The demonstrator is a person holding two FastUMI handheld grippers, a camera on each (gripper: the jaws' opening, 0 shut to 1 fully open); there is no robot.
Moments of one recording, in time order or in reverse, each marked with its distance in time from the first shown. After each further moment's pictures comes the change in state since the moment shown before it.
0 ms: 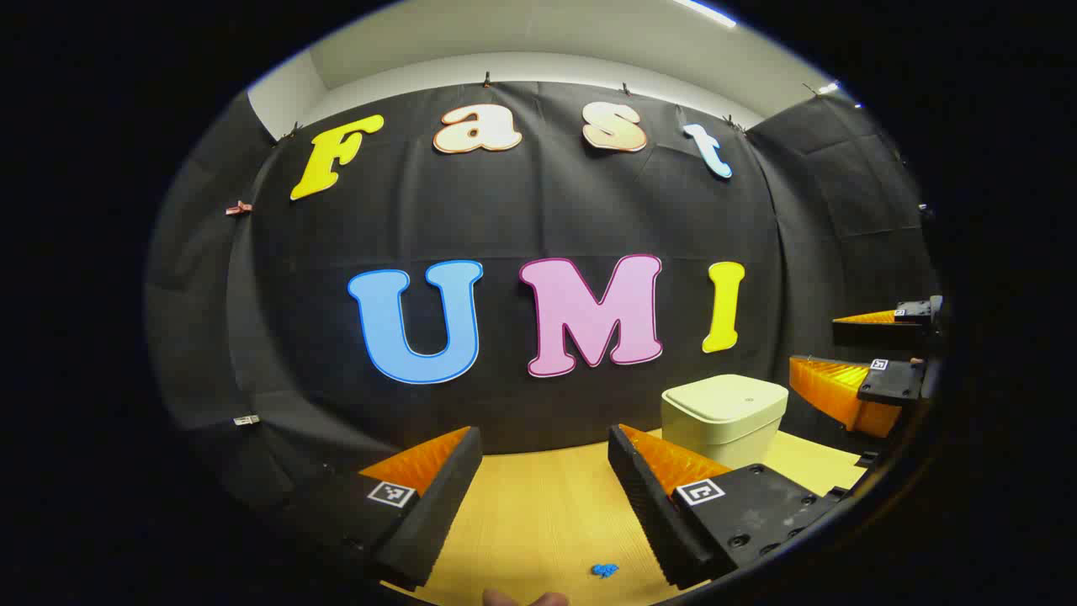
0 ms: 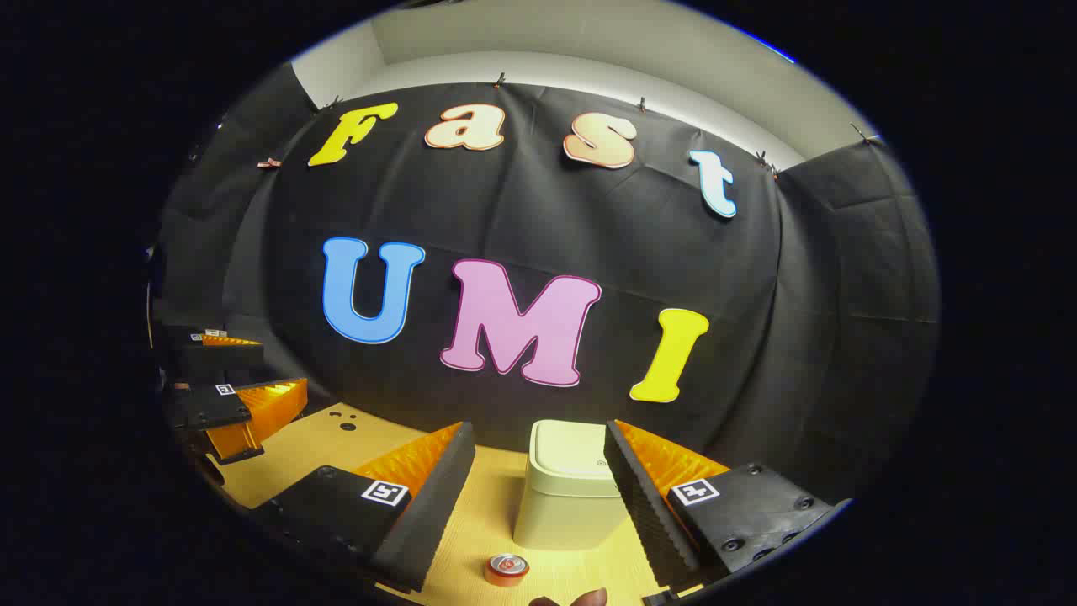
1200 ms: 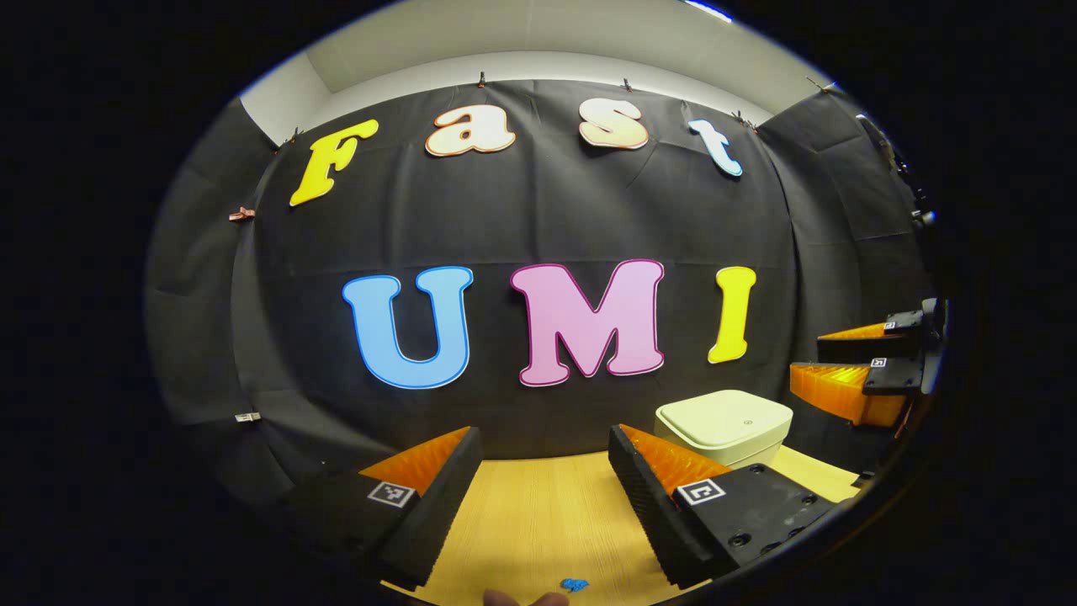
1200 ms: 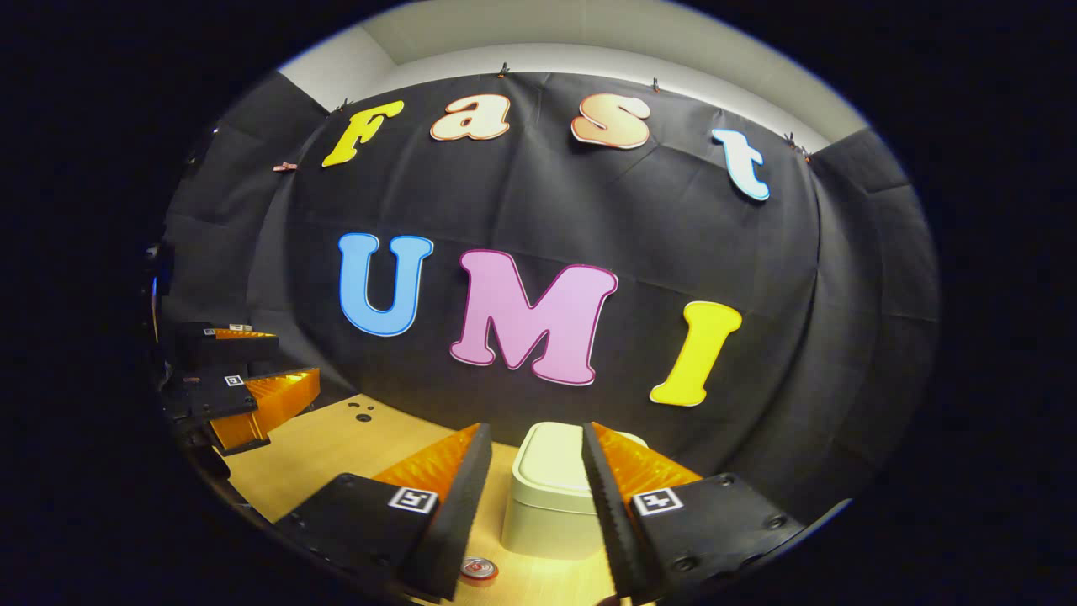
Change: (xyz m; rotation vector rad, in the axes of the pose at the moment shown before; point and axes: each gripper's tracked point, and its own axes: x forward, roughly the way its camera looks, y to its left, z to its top) left arm 0.030 -0.047 0.020 -0.011 -0.008 0.044; right arm 0.049 -0.046 -0.006 0.020 0.052 0.135
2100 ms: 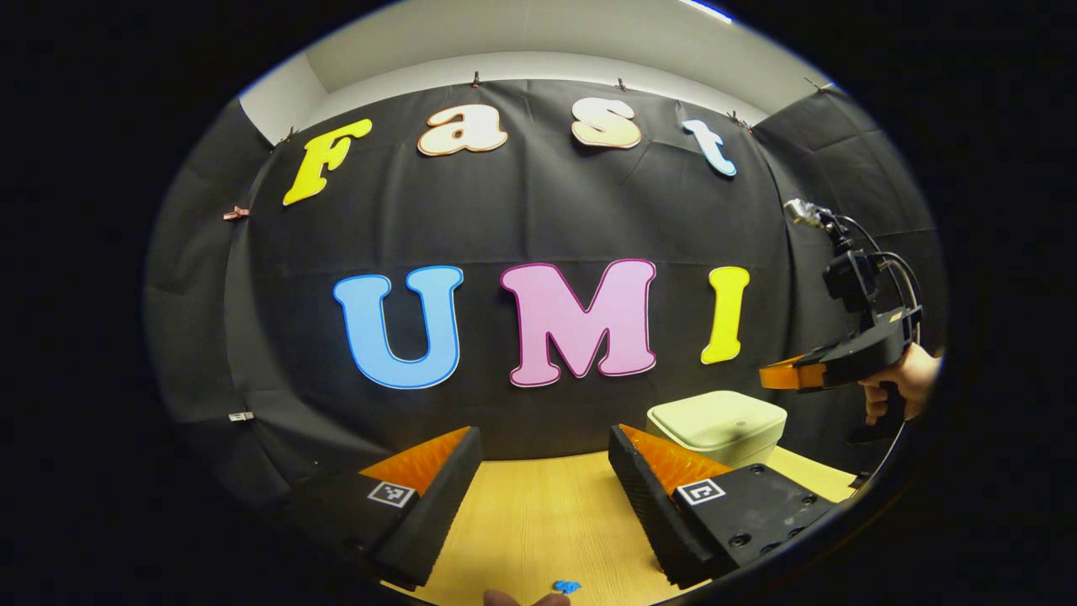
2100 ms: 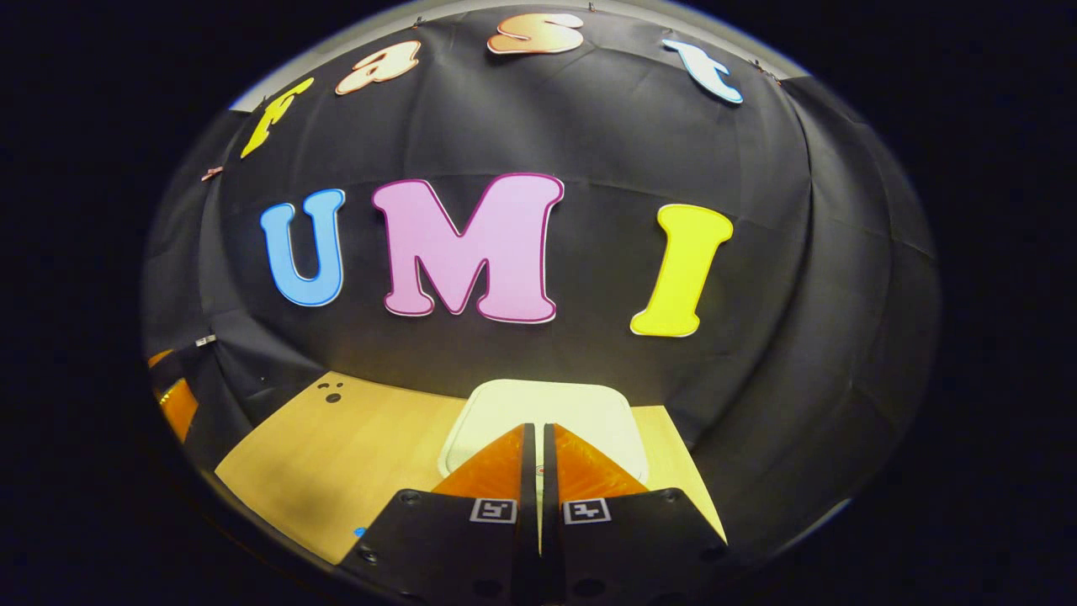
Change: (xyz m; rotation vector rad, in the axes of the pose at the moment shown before) left arm 0.005 -0.009 -0.006 0.002 0.000 -0.018; right arm 0.099 -0.073 -0.069 0.118 0.268 -0.073
